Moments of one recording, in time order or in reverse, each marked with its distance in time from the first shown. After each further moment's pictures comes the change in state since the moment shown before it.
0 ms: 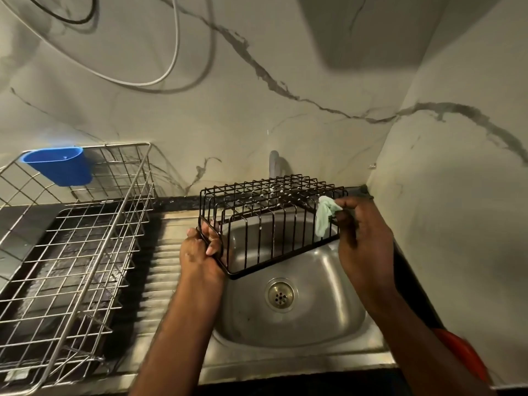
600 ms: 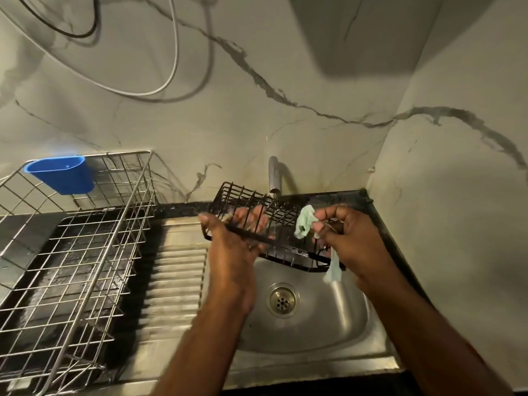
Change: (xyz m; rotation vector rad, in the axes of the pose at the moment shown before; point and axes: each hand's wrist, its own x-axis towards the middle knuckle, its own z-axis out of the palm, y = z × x) left_hand -0.048 -0.041 0.025 0.550 -0.229 0.207; right_hand 0.016 0.003 0.010 0.420 -0.282 0.502
